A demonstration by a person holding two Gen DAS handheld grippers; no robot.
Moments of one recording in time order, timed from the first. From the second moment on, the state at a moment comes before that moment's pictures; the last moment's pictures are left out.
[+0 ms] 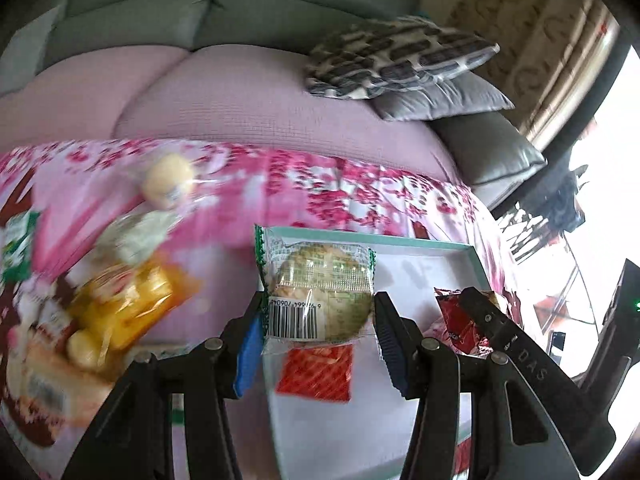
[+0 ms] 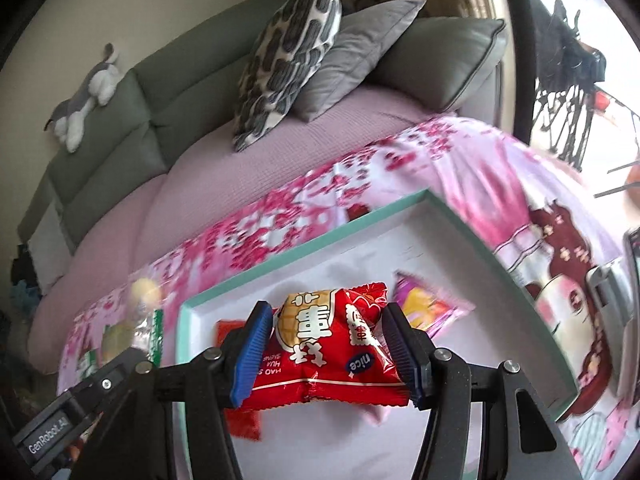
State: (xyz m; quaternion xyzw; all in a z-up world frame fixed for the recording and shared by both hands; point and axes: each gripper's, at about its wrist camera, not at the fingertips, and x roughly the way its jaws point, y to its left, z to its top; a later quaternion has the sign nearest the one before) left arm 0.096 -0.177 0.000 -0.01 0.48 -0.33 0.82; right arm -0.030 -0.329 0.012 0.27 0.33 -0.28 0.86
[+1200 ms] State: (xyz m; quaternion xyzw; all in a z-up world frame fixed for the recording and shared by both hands) left arm 0.112 -0.111 0.010 -0.02 0.46 -0.18 0.87; right arm -0.023 -0.328 0.011 0.28 0.36 -0.24 0.86
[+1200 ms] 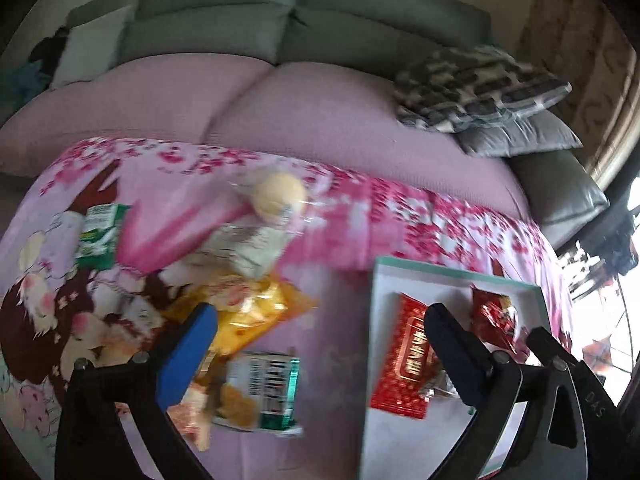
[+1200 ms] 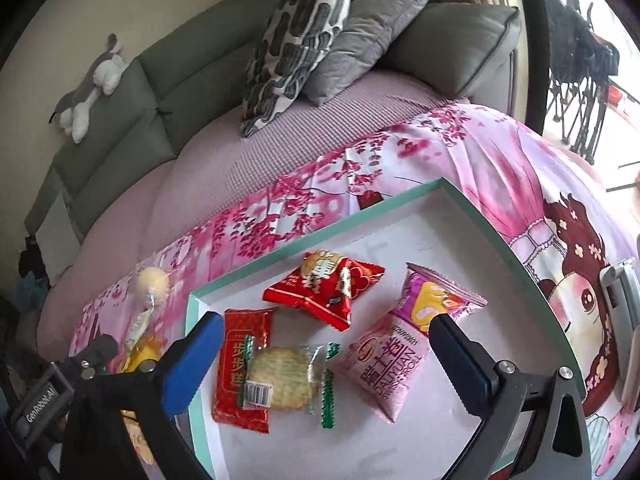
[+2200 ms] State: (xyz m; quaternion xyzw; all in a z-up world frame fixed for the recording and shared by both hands) left arm 0.085 0.015 0.013 -0.03 0.47 -0.03 0.88; right arm -0.015 -0.246 0.029 0.26 0.37 -0.15 0.88
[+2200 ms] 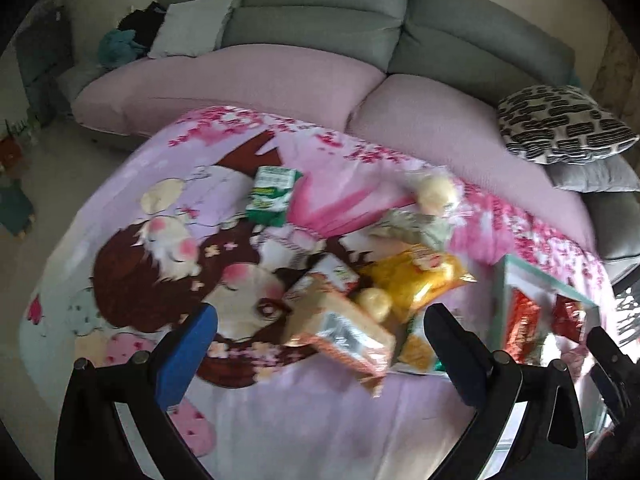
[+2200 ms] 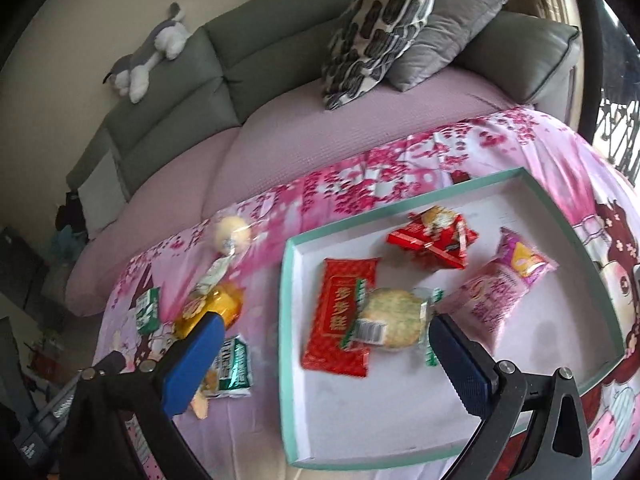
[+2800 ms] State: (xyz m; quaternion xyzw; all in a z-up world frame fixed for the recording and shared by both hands) left arm 0.103 0.072 -0.009 -0.11 0.51 0.00 0.85; right arm 0.019 -0.153 -0.004 0.19 0.44 -0.05 0.87
